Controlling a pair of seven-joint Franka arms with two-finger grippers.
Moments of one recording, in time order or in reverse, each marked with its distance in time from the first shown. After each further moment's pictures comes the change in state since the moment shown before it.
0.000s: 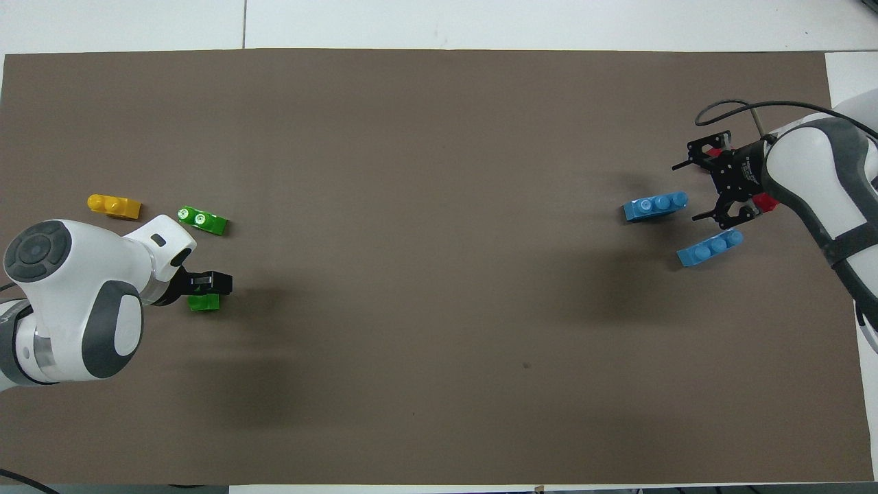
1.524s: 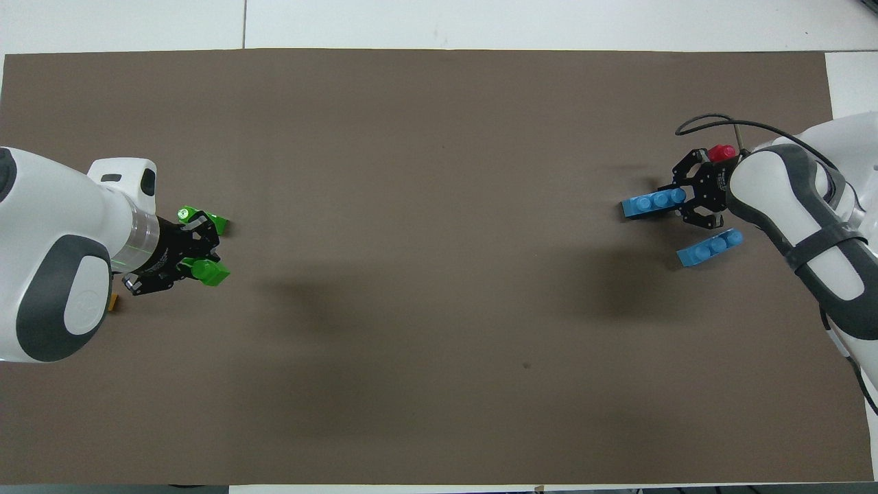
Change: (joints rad) left arm -0.038 -0.064 -0.071 0.306 -0.048 -0.361 -0.840; right arm 0.018 0.027 0.006 -0.101 0.038 0.193 0.099
